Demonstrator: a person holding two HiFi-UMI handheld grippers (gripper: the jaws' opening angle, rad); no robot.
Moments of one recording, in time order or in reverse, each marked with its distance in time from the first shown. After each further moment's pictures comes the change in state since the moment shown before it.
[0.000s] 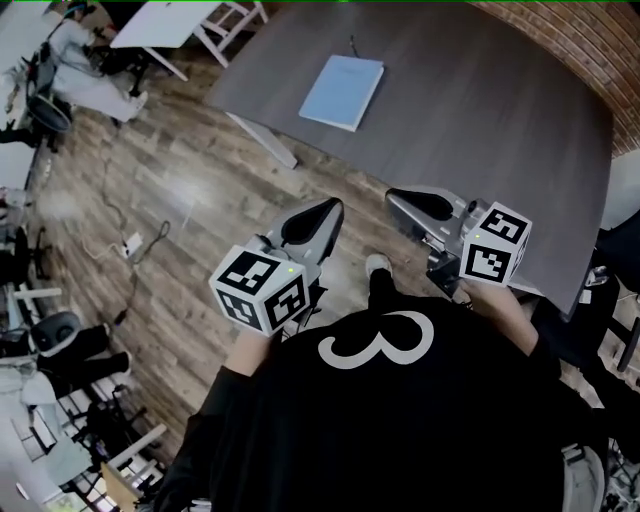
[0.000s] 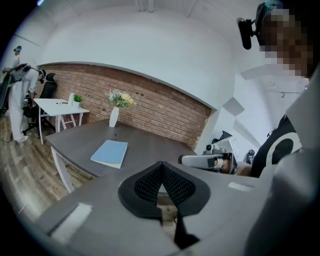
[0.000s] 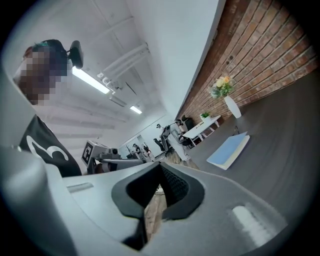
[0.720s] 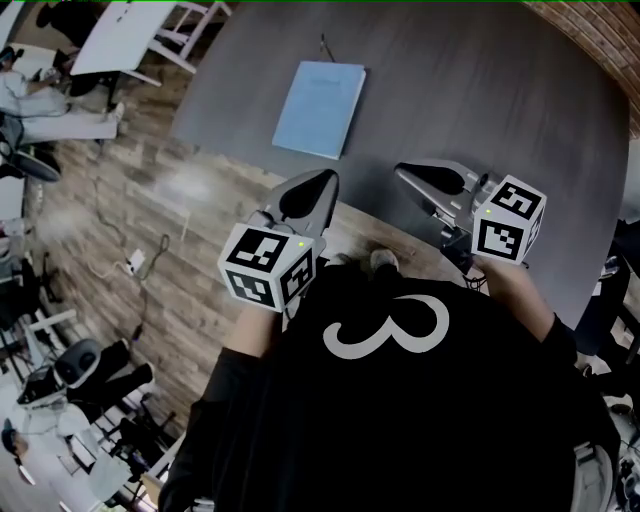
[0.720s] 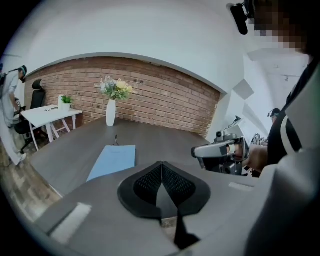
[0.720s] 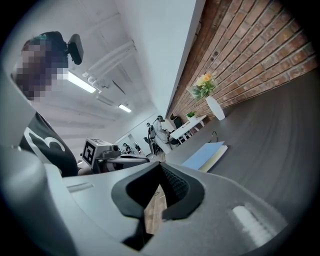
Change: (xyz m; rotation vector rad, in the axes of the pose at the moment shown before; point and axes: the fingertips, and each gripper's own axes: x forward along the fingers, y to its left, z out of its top) left arm 0.136 0.085 0.032 0.113 0.116 0.034; right arm 0.013 -0.142 0.050 0.029 0.033 -0.086
